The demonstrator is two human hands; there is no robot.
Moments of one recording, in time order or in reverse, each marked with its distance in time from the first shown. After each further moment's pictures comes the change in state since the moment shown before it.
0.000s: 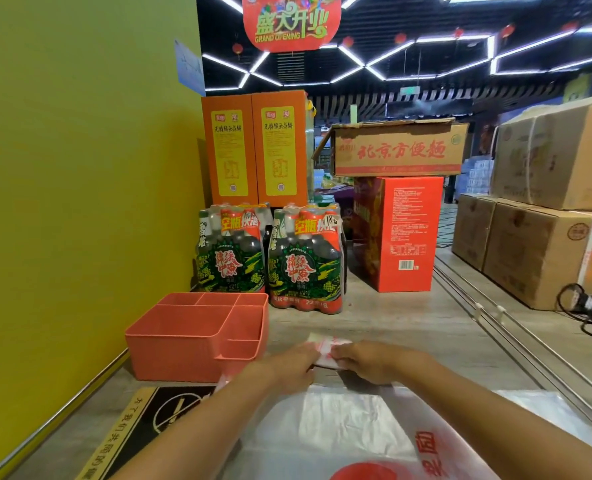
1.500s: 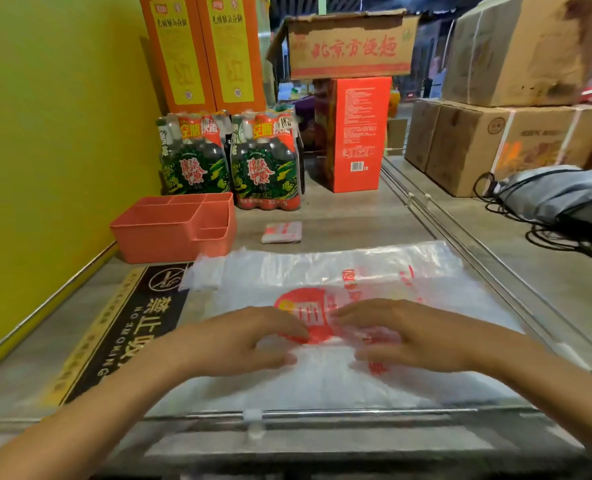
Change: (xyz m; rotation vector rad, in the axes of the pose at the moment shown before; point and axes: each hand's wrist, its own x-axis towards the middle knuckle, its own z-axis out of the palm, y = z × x) left_hand -0.235 0.118 0.014 -0.148 -0.052 0.328; right_hand -0.288 -0.066 0.047 0.162 0.107 -0.202
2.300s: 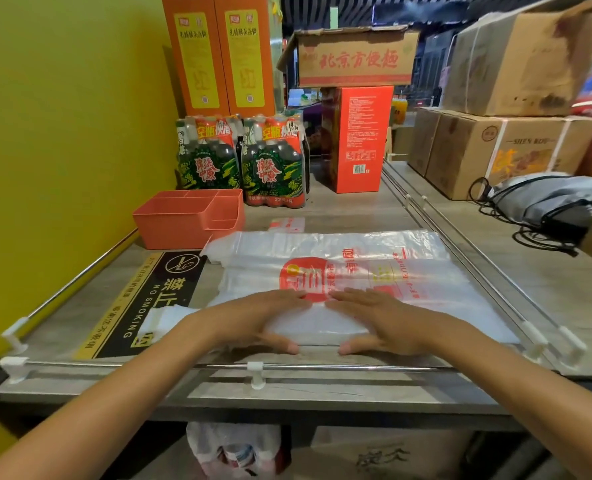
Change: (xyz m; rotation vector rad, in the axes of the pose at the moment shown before) left_hand 0.001 0.003 0.025 0.013 -0.052 -0.149; right_hand -0.001 0.001 0.031 -0.160 -0.119 0.115
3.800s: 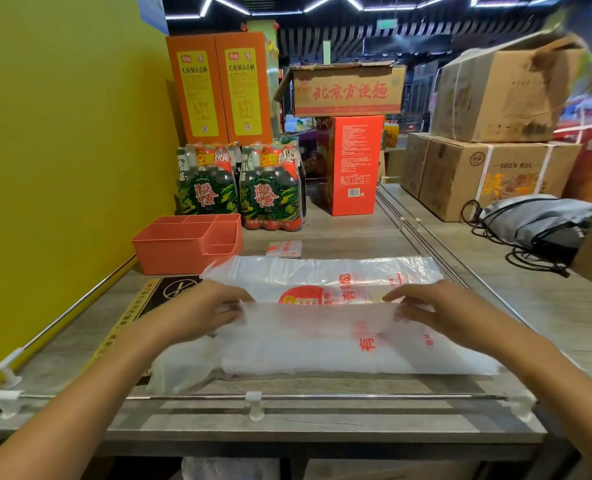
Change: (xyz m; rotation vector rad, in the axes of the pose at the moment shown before) left_hand -0.033 -0.044 -0.051 0.018 0.338 -0.086; right_hand -0.058 0.035 -0.048 0.081 0.392 0.199
